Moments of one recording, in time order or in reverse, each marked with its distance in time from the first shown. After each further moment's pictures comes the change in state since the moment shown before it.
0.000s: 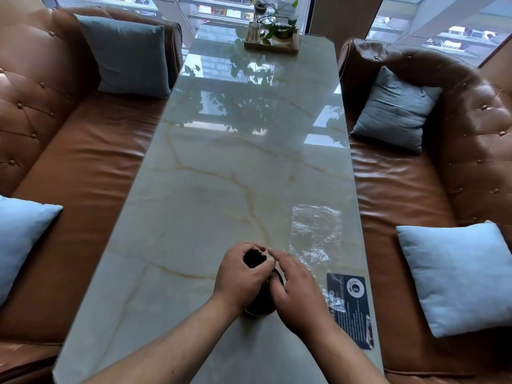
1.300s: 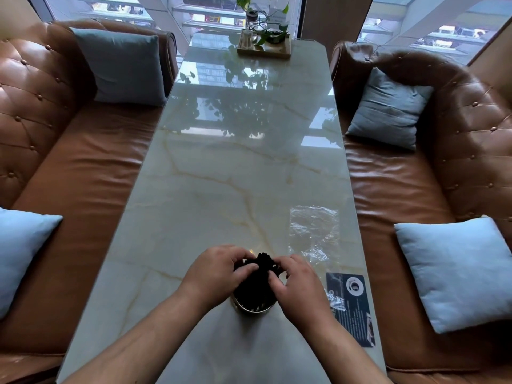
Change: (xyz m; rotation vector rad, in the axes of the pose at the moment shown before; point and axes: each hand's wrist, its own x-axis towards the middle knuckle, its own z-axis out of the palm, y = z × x) left_hand 0.009 0.025 -0.063 0.571 -0.243 0.337; right_hand 0.009 0.010 0.004 -0.051 0.109 0.032
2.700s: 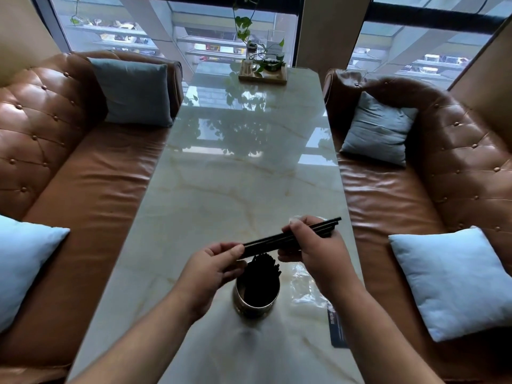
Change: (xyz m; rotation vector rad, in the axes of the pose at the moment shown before) left_hand -0.029 0.020 -0.030 -1.219 0.059 -0.504; right_hand 0.010 -0.078 -0.086 0.909 0.088 0.175
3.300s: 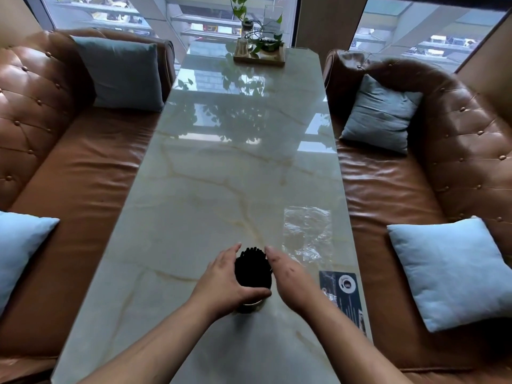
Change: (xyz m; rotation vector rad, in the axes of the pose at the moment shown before) left_hand 0.033 -0.068 0.012 1.111 -0.017 0.196; right_hand 0.001 0.082 -0.011 -0.569 -0.268 0.158
